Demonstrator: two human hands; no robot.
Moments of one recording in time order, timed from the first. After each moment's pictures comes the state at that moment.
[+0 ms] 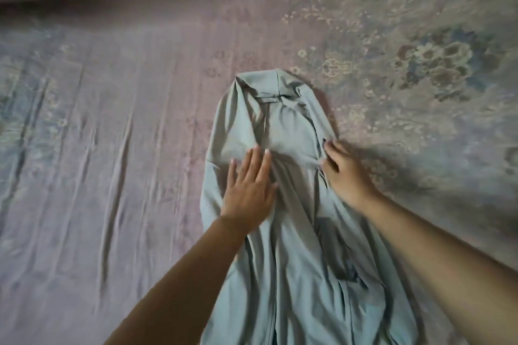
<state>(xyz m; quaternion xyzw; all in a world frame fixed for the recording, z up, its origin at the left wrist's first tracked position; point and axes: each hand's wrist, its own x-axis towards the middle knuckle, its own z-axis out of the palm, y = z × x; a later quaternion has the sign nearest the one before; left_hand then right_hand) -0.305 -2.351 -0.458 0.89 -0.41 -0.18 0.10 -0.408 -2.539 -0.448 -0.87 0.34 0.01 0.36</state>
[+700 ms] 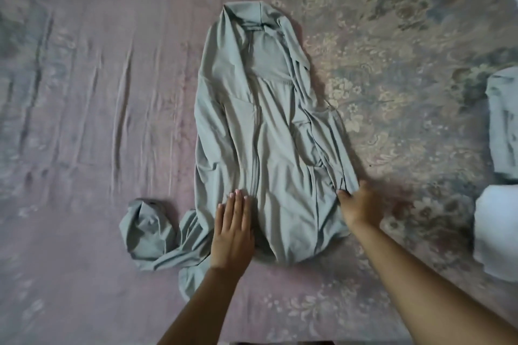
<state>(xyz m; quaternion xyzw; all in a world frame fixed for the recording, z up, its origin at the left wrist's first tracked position) -0.539 -2.177 -0.464 0.90 -0.42 -0.08 0.03 -0.626 -2.419 -0.434 -0.73 0.63 0.10 0.24</state>
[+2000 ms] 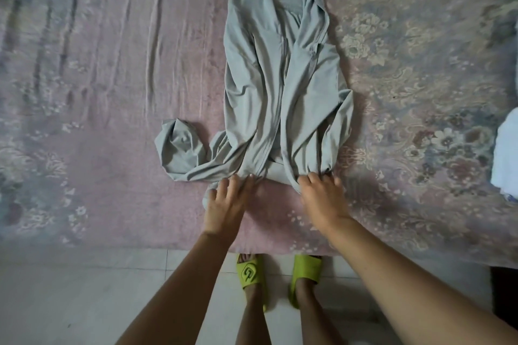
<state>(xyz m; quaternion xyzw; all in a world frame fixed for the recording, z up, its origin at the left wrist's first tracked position) -0.576 -2.060 -0.446 0.89 -0.46 -0.05 0.02 -0.674 -2.240 -0.412 -0.96 0.22 0.12 0.09</state>
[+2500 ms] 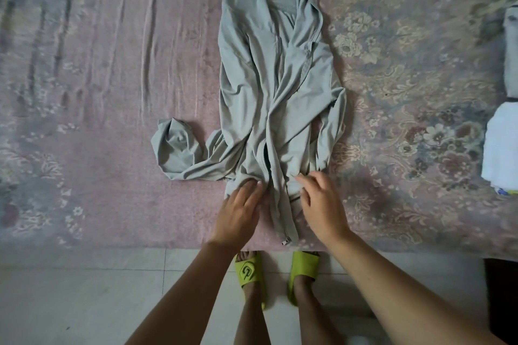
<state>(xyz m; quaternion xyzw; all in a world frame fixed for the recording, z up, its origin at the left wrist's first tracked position) -0.598 -2.067 -0.439 0.86 -0.44 -0.18 0.20 -0.700 -2.234 -0.416 -0.92 0.29 0.00 0.27</state>
